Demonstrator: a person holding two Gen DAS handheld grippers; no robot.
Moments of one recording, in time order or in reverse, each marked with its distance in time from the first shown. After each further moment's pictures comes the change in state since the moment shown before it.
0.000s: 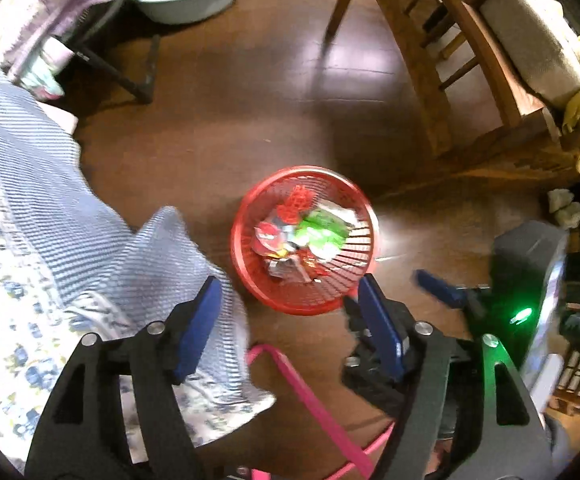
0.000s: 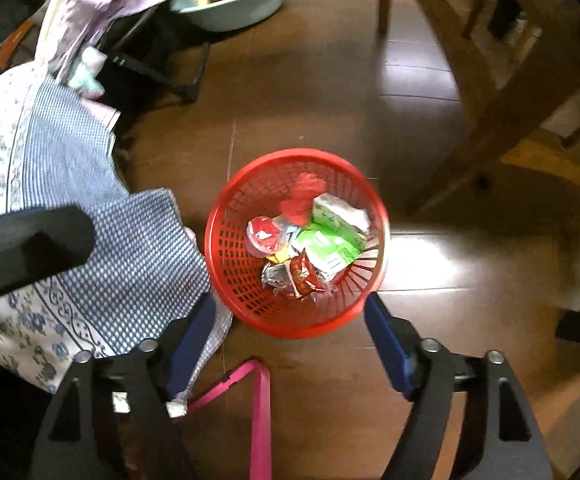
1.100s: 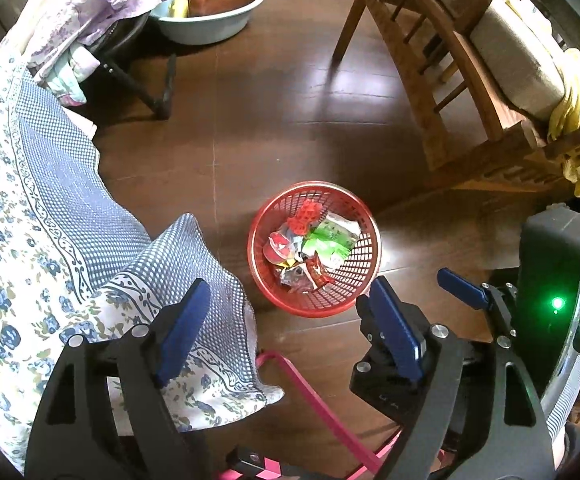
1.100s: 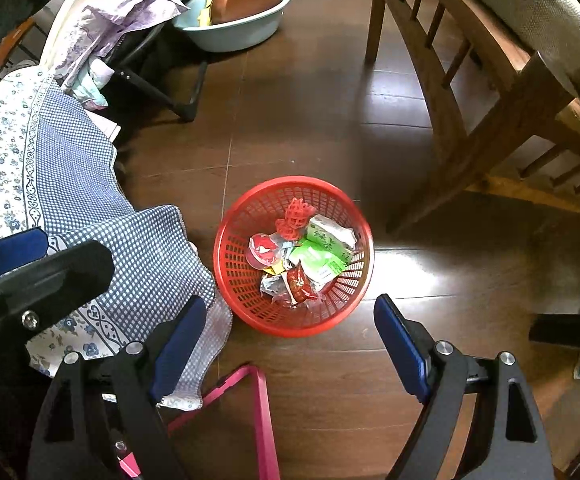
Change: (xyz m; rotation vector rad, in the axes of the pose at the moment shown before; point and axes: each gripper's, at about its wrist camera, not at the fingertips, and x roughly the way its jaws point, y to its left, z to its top) left arm -0.029 0.010 -0.018 -0.022 -0.088 -0.016; right arm -0.041 0.027 -0.001 -0.051 -0.043 -0.069
